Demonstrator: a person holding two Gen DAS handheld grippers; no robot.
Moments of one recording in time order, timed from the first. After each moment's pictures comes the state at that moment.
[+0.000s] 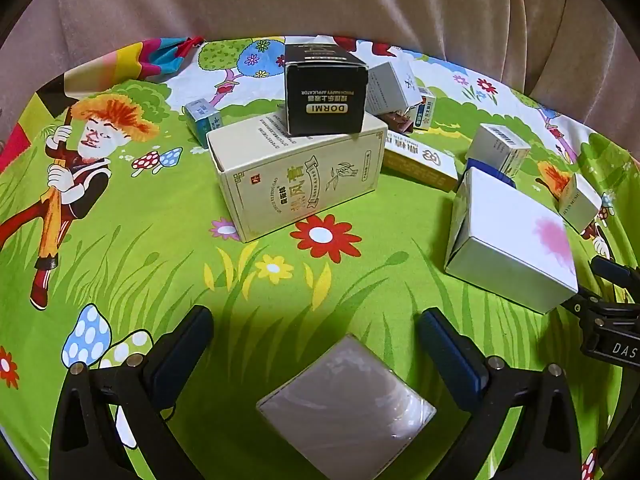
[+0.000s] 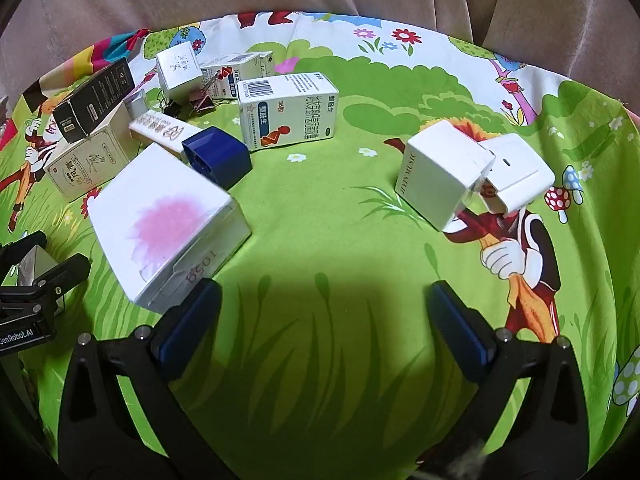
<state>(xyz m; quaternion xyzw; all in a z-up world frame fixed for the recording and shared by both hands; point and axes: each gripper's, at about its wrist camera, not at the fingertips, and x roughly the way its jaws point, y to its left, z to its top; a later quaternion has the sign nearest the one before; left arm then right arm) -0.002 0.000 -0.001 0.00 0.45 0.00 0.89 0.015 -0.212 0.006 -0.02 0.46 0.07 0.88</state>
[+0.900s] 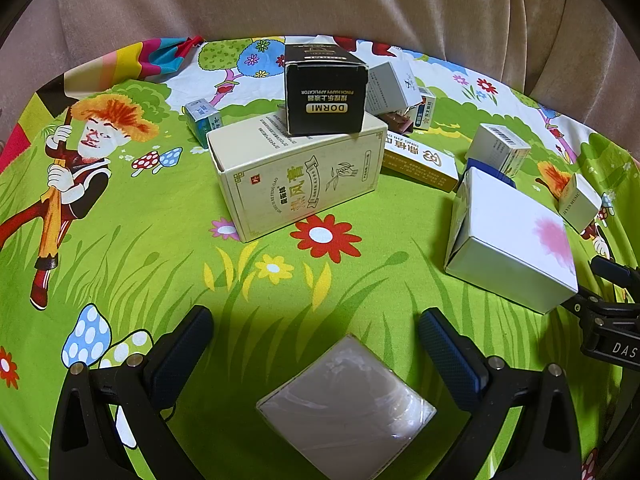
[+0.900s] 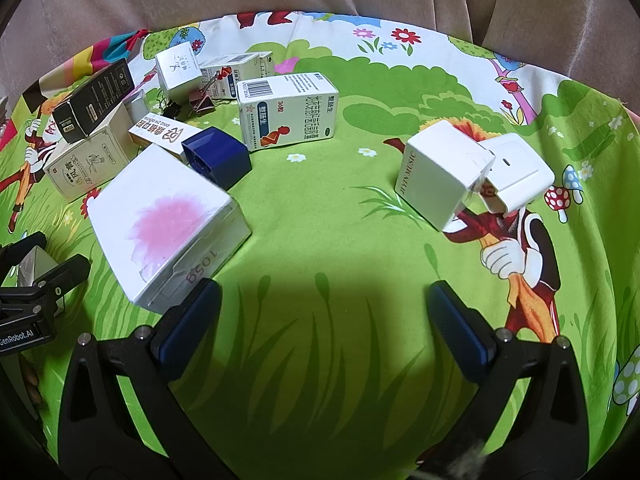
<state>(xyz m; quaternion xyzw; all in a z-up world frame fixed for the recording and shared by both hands) -0.002 0.000 0.000 0.00 0.45 0.00 0.89 0.014 -0.213 0.006 -0.01 0.46 0.07 0.88</state>
